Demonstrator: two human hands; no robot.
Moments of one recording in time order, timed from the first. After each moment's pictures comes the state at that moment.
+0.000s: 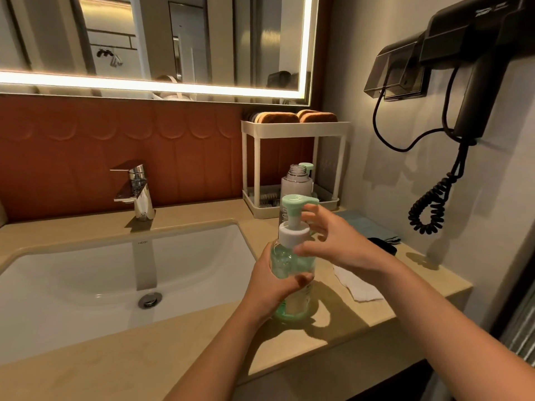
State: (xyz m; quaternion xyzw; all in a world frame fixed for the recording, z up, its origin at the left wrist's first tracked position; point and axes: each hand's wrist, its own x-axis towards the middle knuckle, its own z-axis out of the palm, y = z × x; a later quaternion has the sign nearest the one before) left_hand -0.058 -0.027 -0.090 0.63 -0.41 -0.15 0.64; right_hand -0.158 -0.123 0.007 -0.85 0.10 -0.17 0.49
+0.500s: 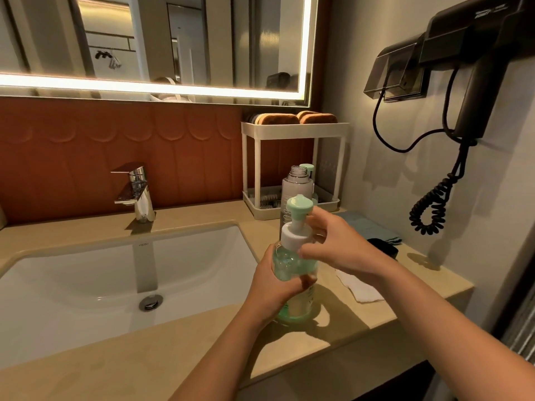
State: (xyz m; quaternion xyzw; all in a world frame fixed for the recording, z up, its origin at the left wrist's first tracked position) left_hand -0.058 -0.027 -0.090 0.63 -0.41 -0.15 0.64; right_hand -0.154 -0.119 0.006 -0.86 0.09 -0.19 0.47
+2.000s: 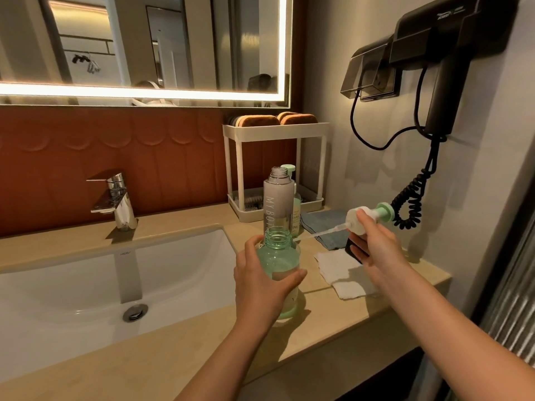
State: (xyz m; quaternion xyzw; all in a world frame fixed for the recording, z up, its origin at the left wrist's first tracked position) left_hand -0.086 -0.030 -0.076 0.75 -0.33 0.03 0.57; right_hand -0.183 -0.181 -0.020 -0.48 0.33 -0.43 0.69
